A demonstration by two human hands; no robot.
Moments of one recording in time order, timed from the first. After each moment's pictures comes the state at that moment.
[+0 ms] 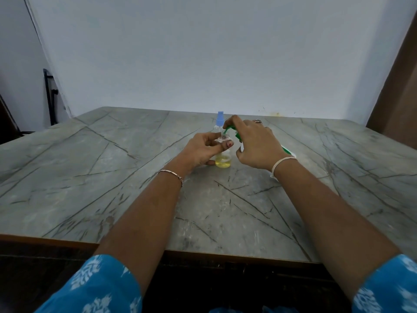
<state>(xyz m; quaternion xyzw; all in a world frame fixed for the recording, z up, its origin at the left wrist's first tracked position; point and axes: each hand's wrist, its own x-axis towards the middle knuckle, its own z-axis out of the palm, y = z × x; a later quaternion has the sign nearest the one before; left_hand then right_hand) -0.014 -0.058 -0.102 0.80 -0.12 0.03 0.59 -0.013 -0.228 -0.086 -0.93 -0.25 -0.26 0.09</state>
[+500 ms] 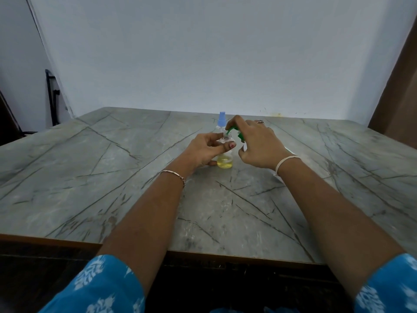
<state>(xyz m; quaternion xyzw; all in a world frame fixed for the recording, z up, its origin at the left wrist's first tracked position) -0.017 -0.059 -0.100 0.79 -0.12 0.03 0.60 -0.010 -0.229 -0.085 -0.93 -0.26 -0.25 0.10</state>
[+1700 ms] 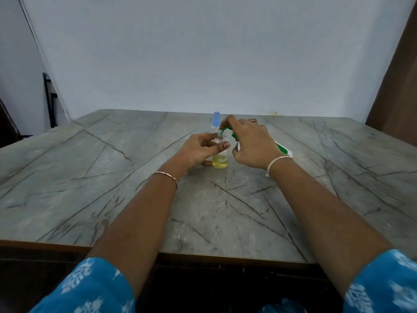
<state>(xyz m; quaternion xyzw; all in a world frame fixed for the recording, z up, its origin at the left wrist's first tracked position) -0.018 -0.058 -0.101 0.79 -0.12 0.03 0.60 -0.013 -0.229 -0.085 -0.92 -0.25 -0.27 0.10</state>
